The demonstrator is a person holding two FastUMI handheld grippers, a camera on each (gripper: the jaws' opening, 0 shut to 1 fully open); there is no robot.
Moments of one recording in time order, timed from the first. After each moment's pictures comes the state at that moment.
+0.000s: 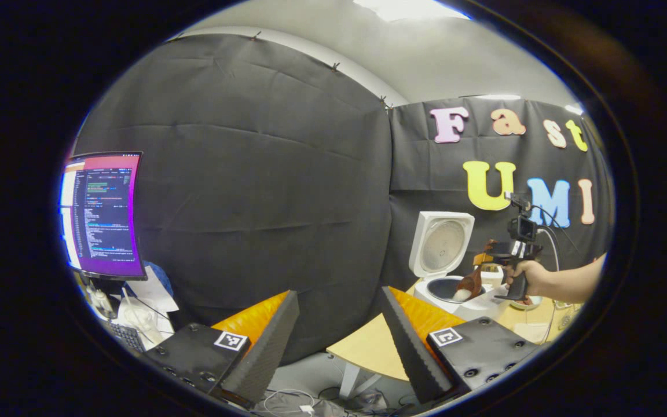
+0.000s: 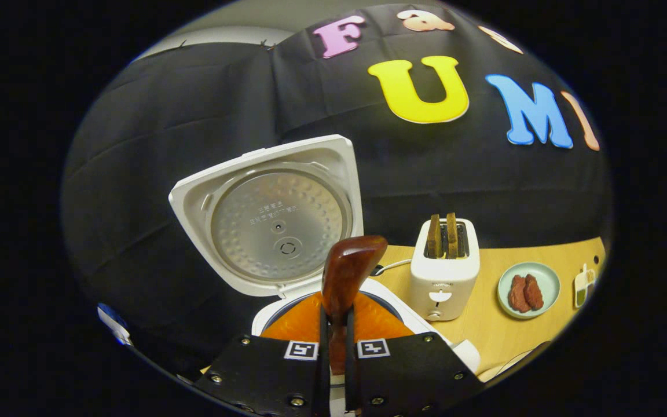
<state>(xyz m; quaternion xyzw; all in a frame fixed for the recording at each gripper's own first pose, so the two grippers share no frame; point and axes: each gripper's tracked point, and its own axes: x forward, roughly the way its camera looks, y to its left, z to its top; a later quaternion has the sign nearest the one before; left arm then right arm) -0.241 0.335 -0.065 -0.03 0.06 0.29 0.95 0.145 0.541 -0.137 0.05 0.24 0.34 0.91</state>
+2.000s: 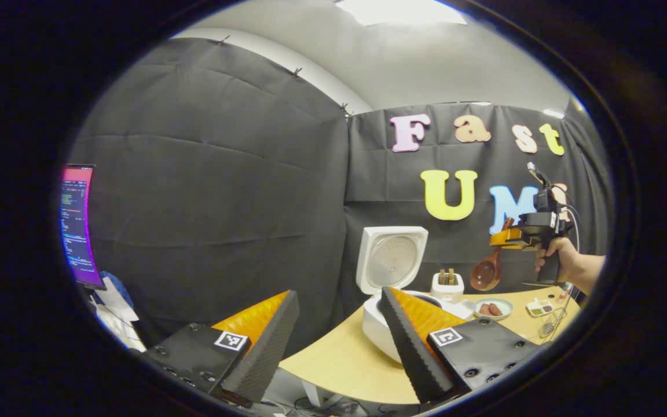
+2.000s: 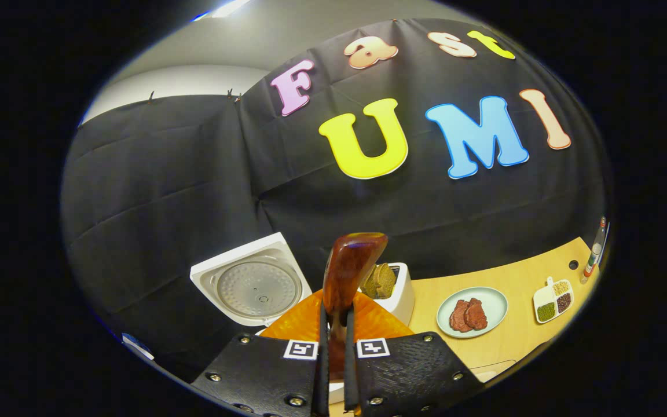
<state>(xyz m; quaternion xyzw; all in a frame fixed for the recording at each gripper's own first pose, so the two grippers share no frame) -0.143 0.257 -0.030 -0.02 0.03 0.18 0.98 0.172 0.352 -0.027 0.17 0.19 0.28 0.92</state>
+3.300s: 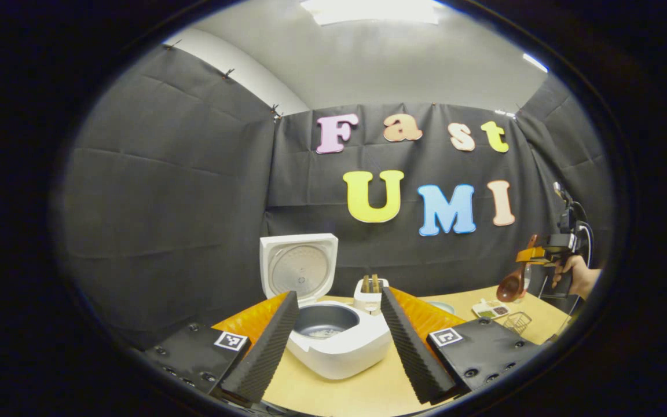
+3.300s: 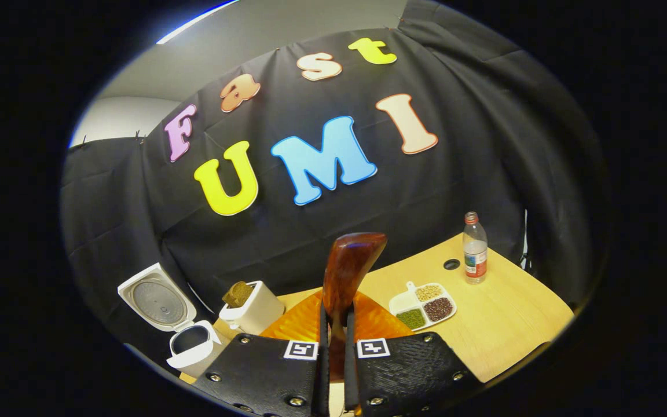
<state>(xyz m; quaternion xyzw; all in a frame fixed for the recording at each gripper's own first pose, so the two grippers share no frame) -0.059 0.107 -0.010 0.00 0.03 0.03 1.00 0.172 0.023 -0.113 0.21 0.19 0.05 0.96</state>
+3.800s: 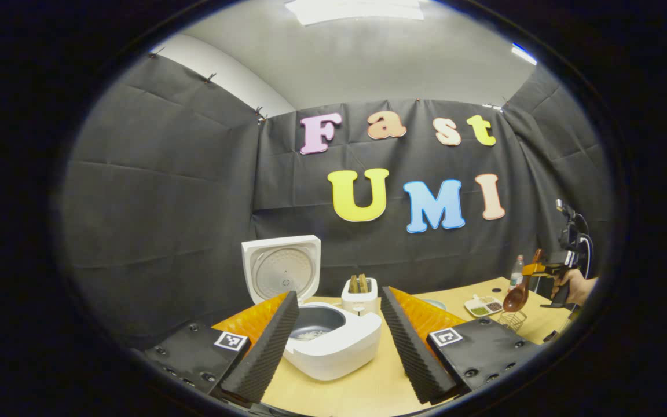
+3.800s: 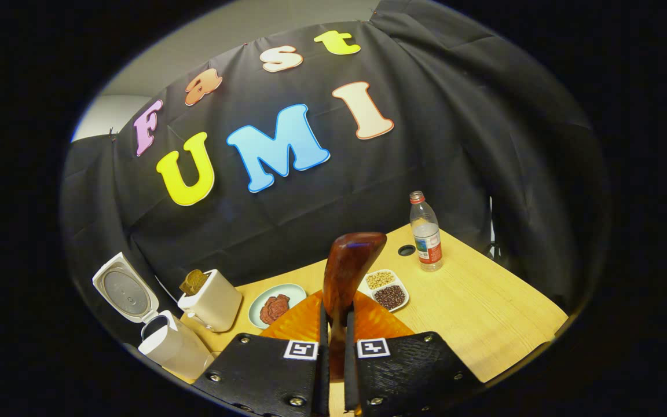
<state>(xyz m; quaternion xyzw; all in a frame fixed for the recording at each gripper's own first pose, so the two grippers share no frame) -0.061 0.072 -0.004 0.02 0.03 0.01 1.00 0.159 -0.045 -0.176 0.20 0.23 -0.02 0.95</state>
